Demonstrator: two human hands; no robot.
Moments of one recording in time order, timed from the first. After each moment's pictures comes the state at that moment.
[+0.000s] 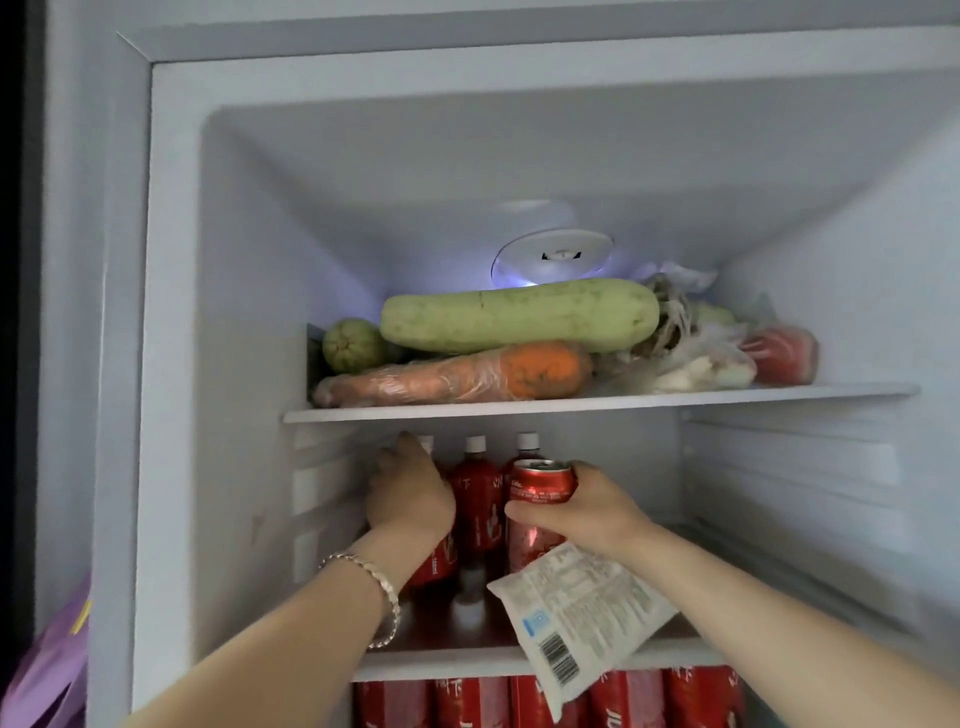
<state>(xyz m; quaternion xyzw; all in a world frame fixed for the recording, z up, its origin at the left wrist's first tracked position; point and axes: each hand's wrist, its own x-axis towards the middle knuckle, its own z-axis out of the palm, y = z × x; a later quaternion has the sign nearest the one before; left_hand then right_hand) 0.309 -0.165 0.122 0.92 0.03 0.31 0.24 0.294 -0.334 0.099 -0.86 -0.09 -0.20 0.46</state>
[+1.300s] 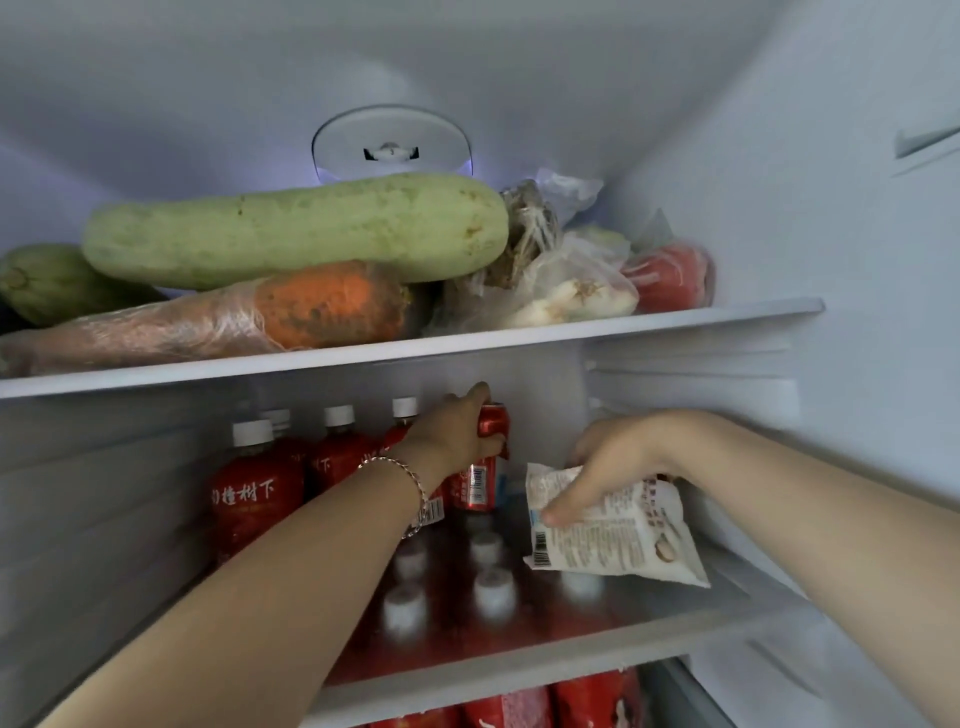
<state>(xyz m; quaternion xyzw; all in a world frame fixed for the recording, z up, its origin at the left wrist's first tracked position) 0.405 -0.310 0.125 0.93 -0.27 0.21 0.12 0.297 -0.465 0.136 -0.99 0.04 0.05 0.11</state>
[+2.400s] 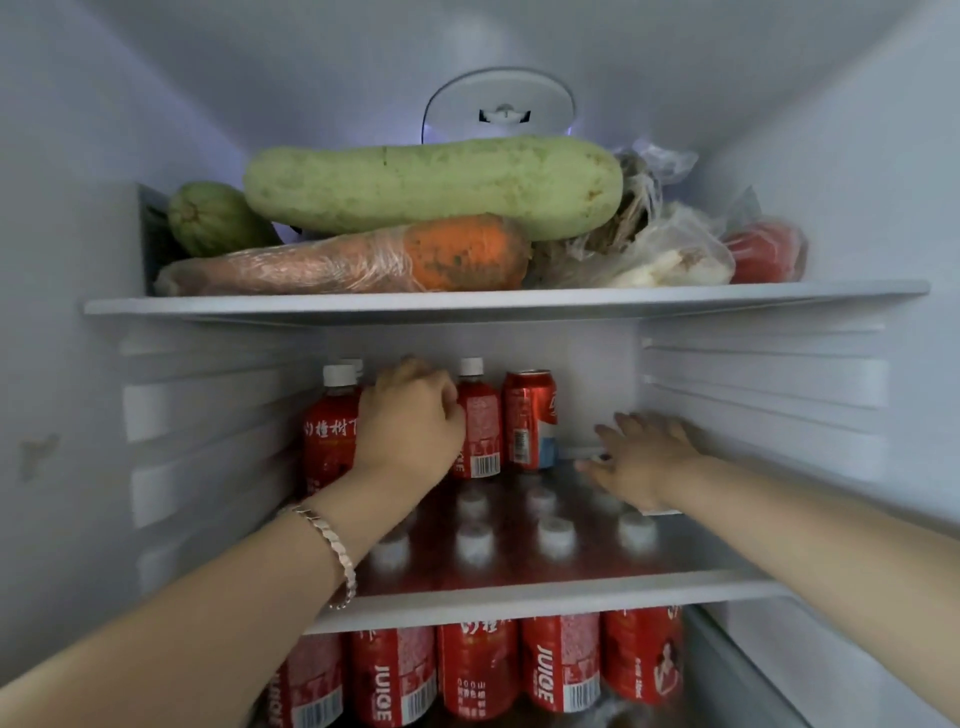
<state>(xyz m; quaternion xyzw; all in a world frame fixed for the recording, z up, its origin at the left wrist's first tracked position) 0.332 -0.215 0.101 0.86 -0.16 0.44 0.19 0.329 -0.438 0.077 -0.99 0.08 -0.11 -0.05</state>
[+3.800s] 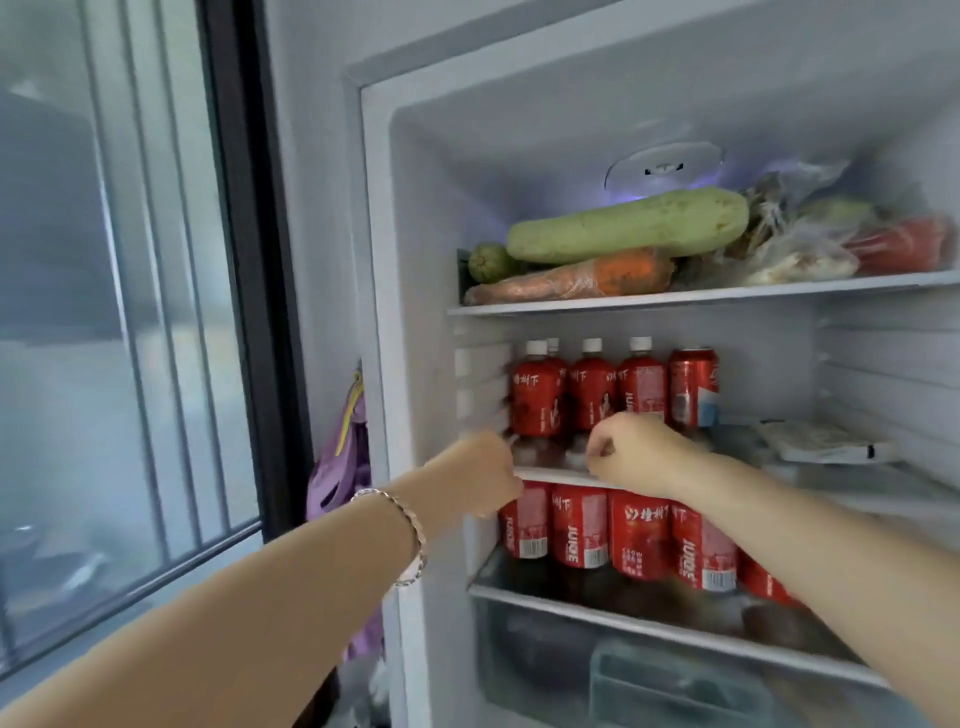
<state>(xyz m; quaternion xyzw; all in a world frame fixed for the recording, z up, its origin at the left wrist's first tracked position) 0.154 -0.124 0.084 0.99 -0.01 0.08 0.08 0.196 -0.298 0.082 -0.95 -0.23 -0.11 0.20</state>
